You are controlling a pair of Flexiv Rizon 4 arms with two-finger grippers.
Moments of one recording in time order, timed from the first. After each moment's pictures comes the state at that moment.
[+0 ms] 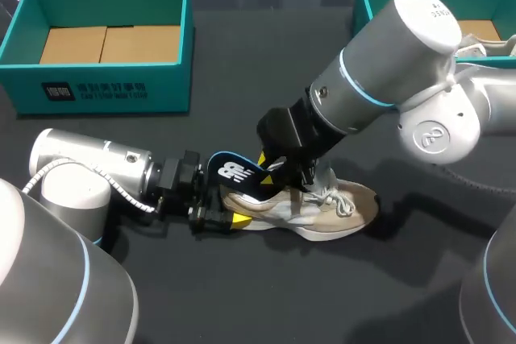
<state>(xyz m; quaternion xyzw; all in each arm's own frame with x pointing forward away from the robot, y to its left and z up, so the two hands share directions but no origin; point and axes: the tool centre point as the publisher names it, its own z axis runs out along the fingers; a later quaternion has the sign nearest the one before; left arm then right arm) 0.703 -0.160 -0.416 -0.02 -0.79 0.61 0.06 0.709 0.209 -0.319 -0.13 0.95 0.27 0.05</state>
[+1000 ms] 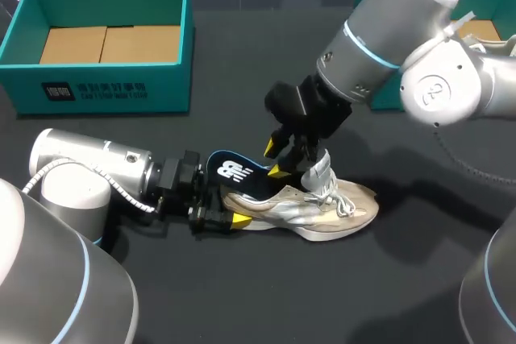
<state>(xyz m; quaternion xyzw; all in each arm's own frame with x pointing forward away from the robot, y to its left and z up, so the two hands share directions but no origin) 0.703 -0.160 -0.416 -0.02 -0.79 0.61 0.06 0.718 0.195 -0.309 -0.04 0.96 0.28 -0.07</state>
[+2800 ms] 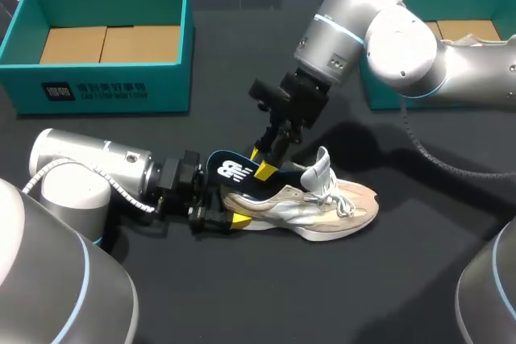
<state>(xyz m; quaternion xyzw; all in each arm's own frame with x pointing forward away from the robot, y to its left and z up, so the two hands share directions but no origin) 0.703 -0.160 -0.416 -0.02 -0.79 0.61 0.06 0.713 0.221 -0.325 -0.04 0.91 0.30 -0.27</state>
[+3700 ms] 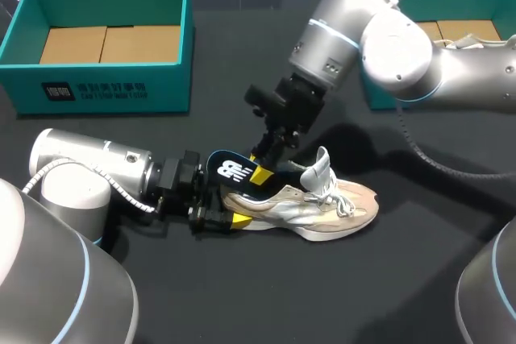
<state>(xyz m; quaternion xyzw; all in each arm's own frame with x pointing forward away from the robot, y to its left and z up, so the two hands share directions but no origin) 0.703 -0.160 -0.416 -0.02 -0.79 0.61 0.06 0.702 0.228 -0.325 -0.04 0.91 0.30 -0.28</state>
